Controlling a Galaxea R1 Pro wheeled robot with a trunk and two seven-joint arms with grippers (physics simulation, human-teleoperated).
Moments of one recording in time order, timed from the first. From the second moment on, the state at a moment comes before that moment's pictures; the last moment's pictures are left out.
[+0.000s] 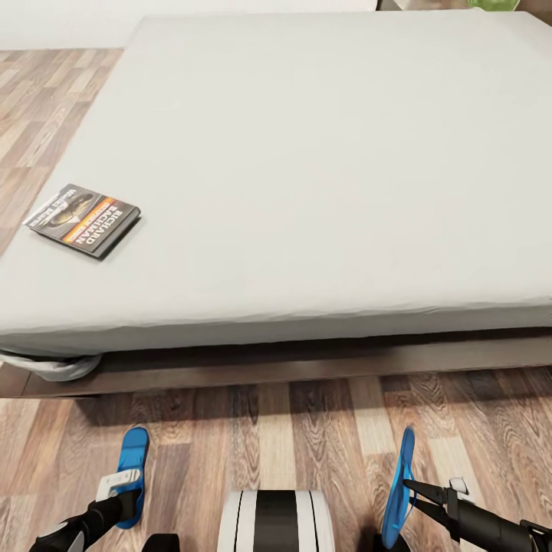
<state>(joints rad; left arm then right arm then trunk) -0.37 0.22 0.26 -0.48 0.09 0.09 -0.36 -0.37 -0.25 -0.79 -0.60 0.39 0.75 1.56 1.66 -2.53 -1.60</state>
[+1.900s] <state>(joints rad) -0.37 0.22 0.26 -0.47 0.09 0.19 -0.34 -0.37 -0.25 -0.79 -0.60 0.39 0.75 1.56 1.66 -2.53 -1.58</state>
